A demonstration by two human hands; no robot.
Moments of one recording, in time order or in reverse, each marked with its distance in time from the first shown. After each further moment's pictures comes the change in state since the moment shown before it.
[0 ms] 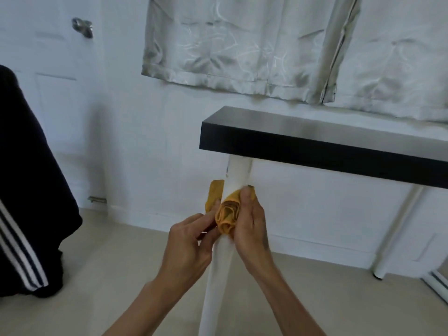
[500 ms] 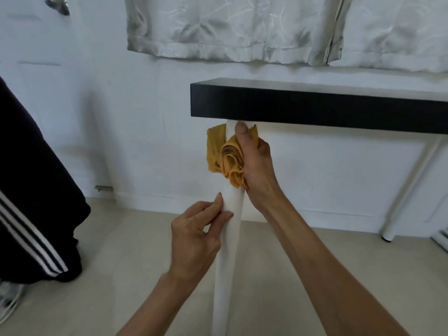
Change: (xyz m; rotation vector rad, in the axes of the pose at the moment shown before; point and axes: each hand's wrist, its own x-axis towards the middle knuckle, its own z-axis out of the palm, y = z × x) left_hand -0.022 0.000 0.013 0.049 0.188 0.033; right_hand 0.043 -0.036 -0.005 0.195 -0.072 0.068
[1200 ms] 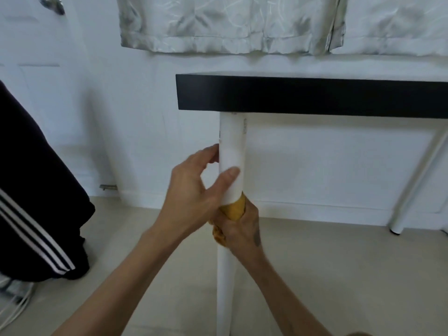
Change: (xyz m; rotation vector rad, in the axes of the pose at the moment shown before) left_hand 0.072 0.036 -0.016 0.062 -0.320 -0.197; right_hand -0.068 0.096 -0.004 -0.059 0.064 0.178
